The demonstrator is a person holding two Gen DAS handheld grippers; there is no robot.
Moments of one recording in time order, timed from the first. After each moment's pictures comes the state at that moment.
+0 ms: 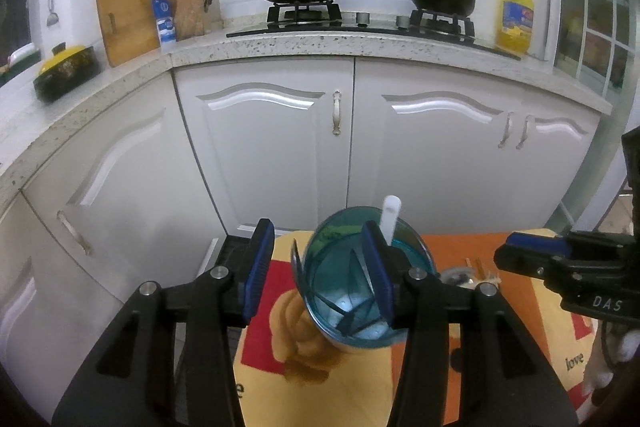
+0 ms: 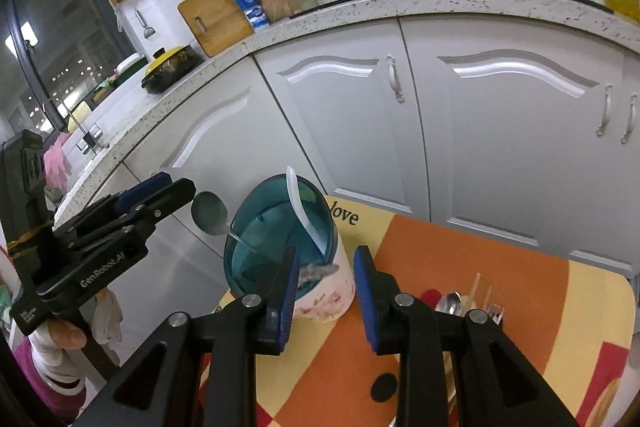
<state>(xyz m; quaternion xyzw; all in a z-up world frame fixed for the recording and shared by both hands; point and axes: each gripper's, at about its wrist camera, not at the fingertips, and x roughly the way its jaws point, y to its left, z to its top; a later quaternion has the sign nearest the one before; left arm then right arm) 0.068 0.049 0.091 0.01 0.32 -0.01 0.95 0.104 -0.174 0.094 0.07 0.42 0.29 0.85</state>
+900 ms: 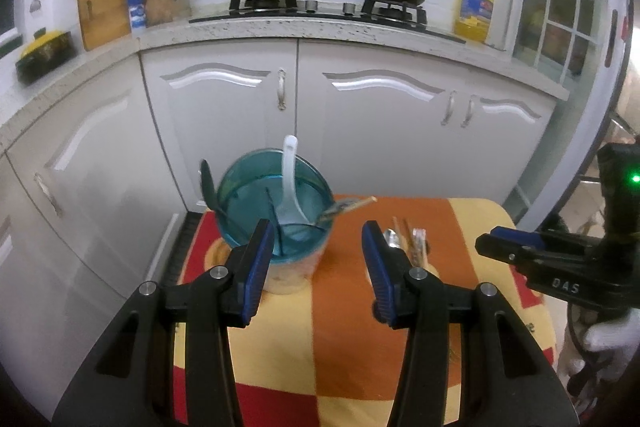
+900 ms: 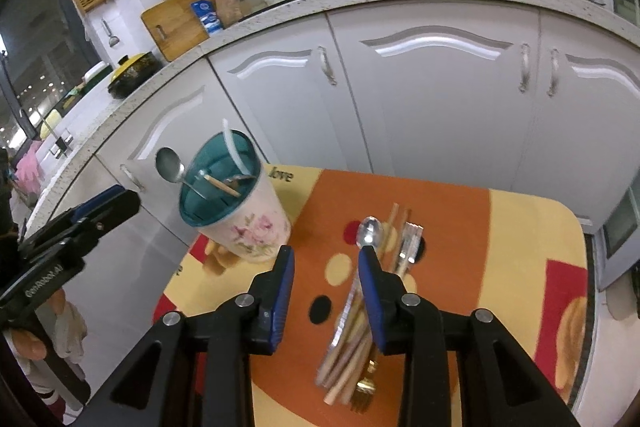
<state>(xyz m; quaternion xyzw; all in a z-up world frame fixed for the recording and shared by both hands) -0.002 -0.006 0.086 -0.01 0.34 -0.08 0.94 0.036 -0.254 0.077 0.08 0.43 0.21 0.87</state>
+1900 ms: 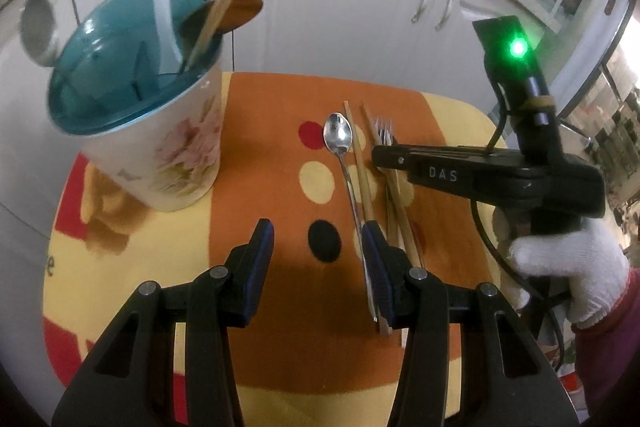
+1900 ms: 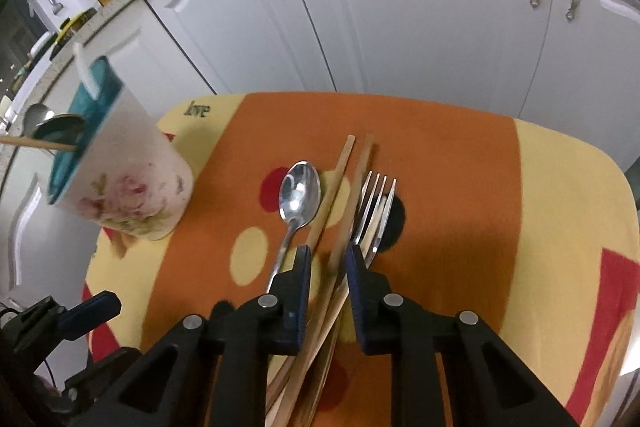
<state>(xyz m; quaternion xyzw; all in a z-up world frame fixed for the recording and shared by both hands) 0.036 -0.072 -0.036 -0.03 0.47 -0.15 0.87 0.122 -0.249 -0.046 0.06 0.54 0.19 0.82</state>
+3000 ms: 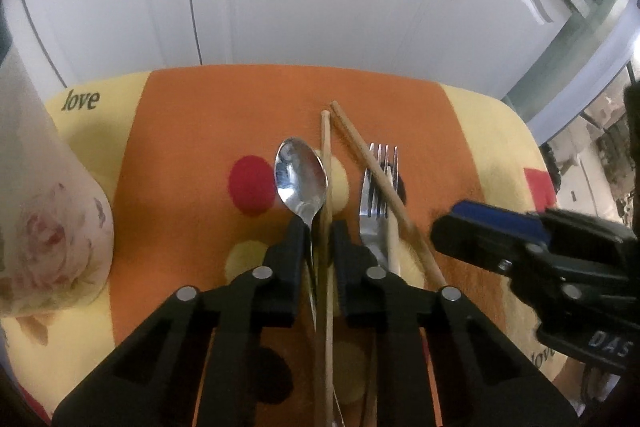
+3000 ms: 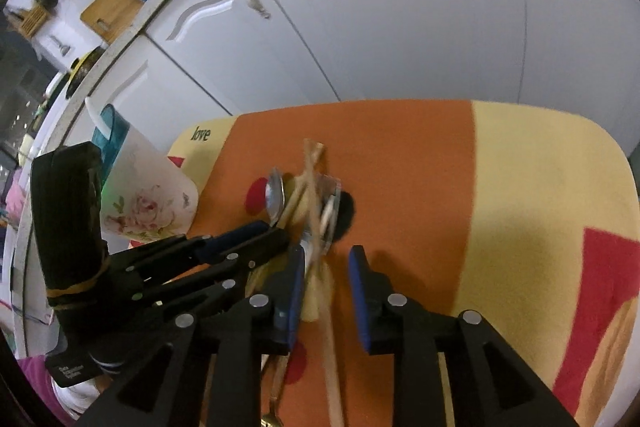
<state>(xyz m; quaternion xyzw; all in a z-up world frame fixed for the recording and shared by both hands) 0.131 -0.131 -0.084 -0.01 0.52 -0.15 0.84 0.120 -0.298 -0.042 0.13 0.54 0.22 0.81</state>
